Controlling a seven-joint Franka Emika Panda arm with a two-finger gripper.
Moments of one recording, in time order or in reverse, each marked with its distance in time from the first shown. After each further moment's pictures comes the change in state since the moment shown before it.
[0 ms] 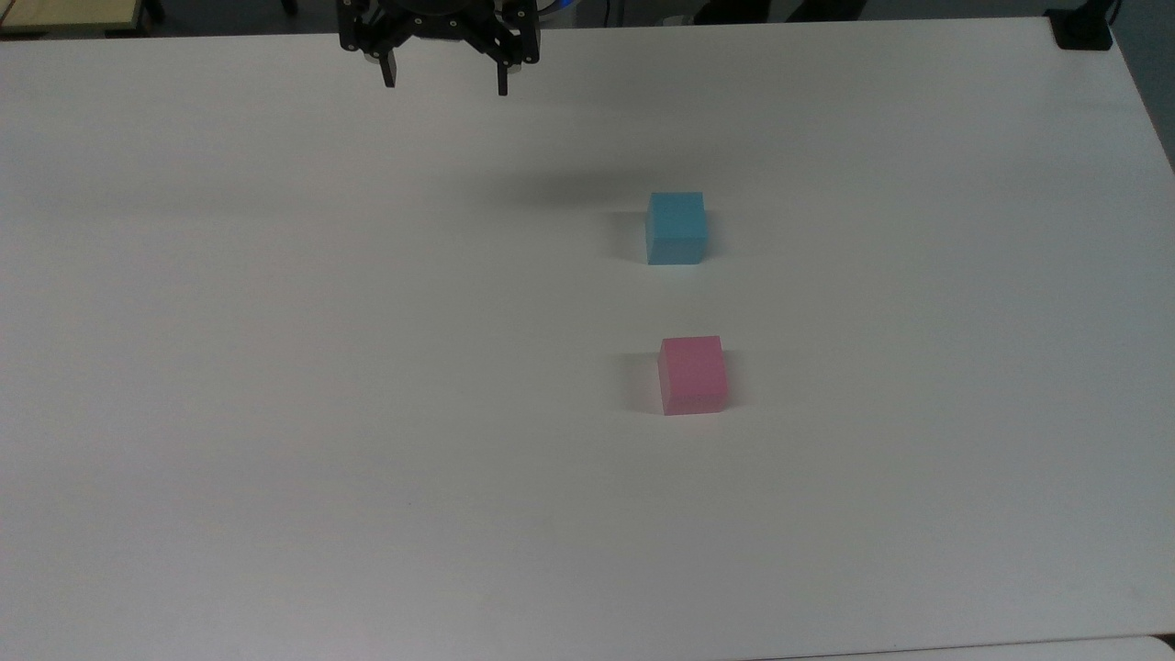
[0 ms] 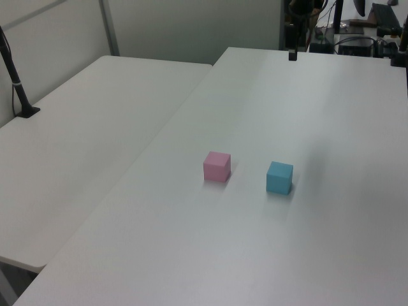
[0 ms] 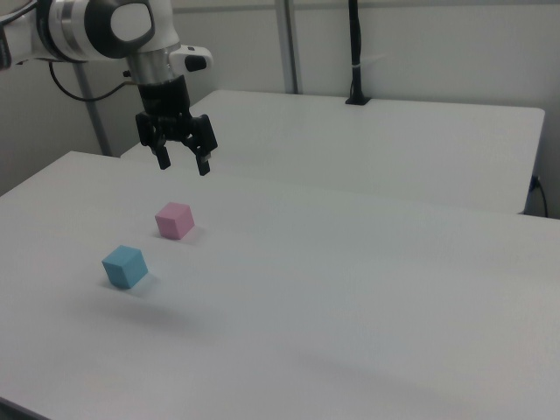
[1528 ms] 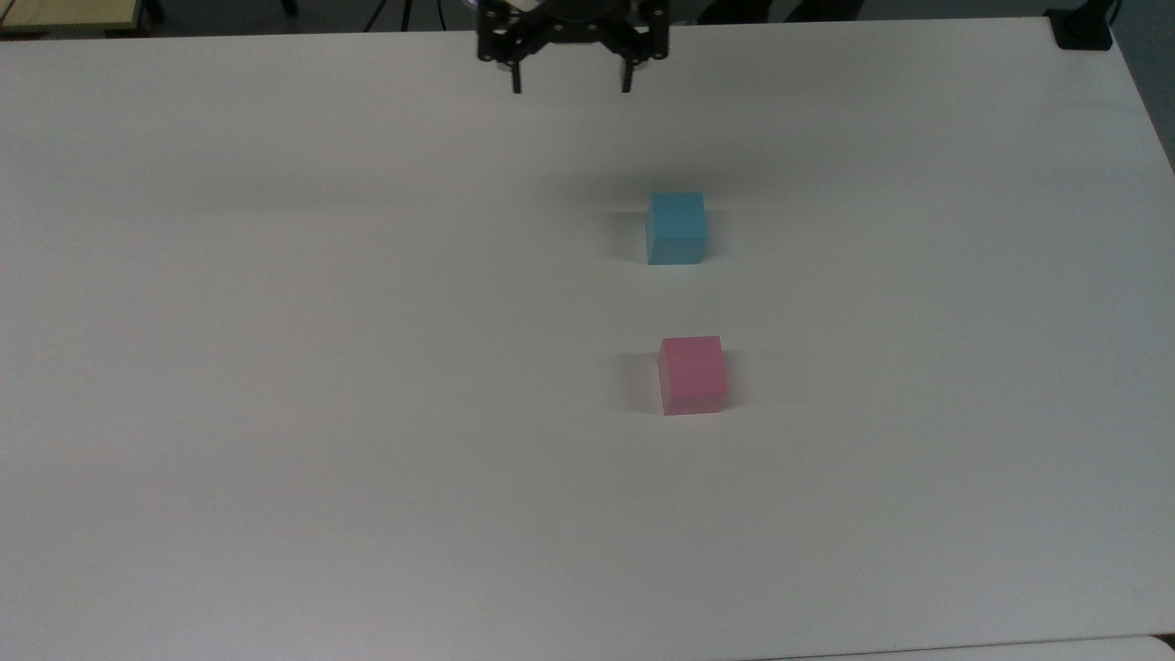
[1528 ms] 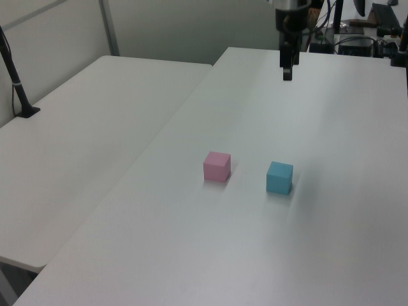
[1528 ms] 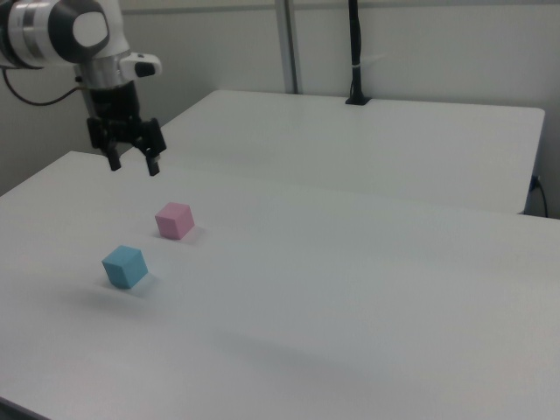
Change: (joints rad) arm 0.014 0.004 0.172 -0.025 0.017 -0.002 0.109
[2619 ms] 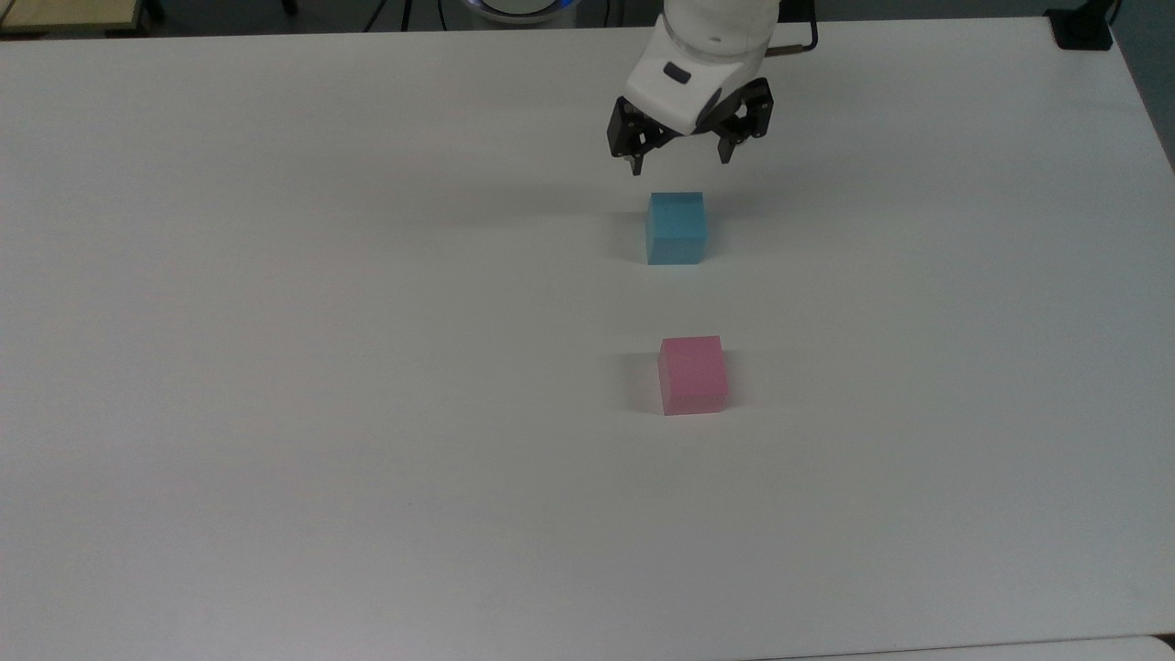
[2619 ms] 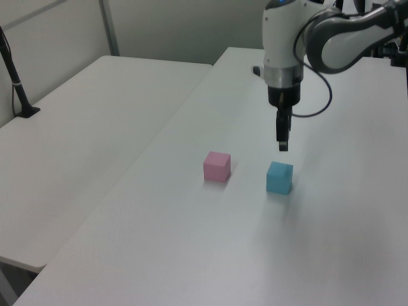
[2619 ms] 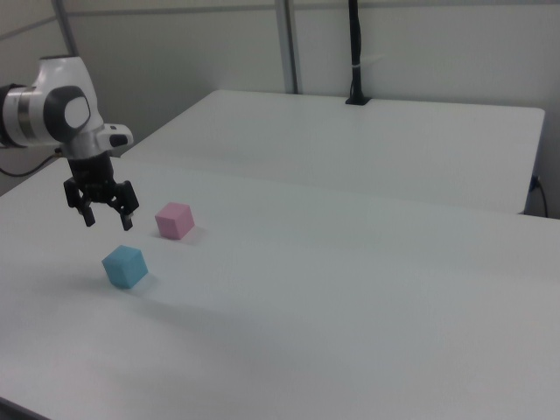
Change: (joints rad) arm 0.108 0.067 0.073 -0.268 0.000 0.317 0.067
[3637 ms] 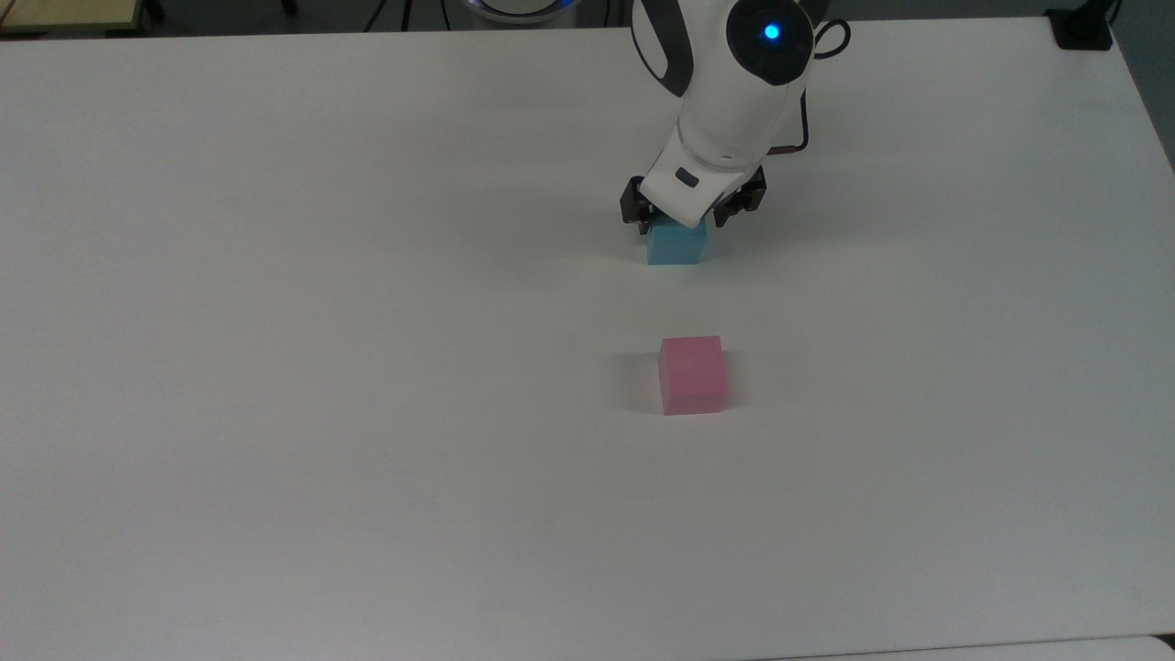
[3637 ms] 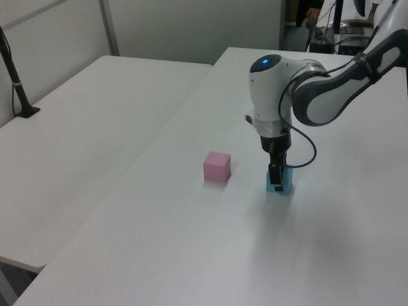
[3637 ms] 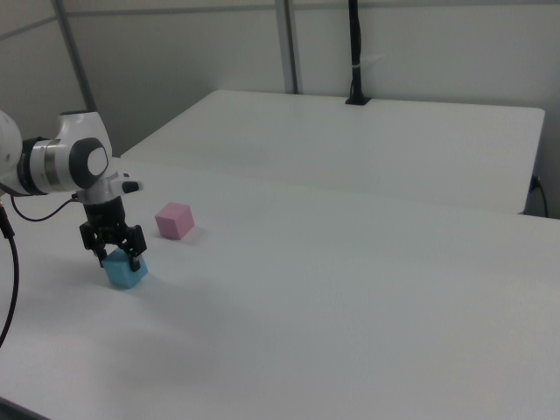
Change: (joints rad) arm 0.032 0.183 0.001 -0.032 -0.067 0.138 0.102
